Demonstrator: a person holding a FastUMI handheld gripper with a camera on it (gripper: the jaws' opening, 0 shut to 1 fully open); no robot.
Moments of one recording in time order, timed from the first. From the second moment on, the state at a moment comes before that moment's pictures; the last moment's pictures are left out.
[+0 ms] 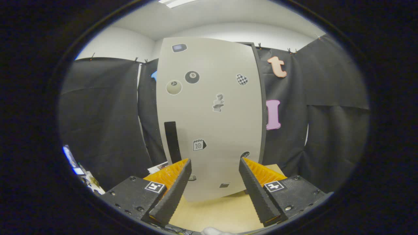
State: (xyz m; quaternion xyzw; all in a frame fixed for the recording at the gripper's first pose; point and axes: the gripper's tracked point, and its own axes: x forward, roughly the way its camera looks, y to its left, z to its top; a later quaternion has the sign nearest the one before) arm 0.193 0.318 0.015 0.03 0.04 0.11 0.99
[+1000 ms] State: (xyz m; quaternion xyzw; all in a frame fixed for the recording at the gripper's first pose) arm 0.129 0.281 0.013 0.03 0.02 0.06 1.00
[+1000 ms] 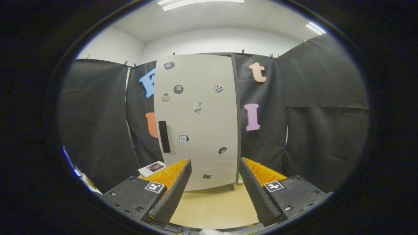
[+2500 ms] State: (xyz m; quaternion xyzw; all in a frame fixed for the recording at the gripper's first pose) arm 0.122 0.294 0.010 0.01 0.02 0.07 1.00
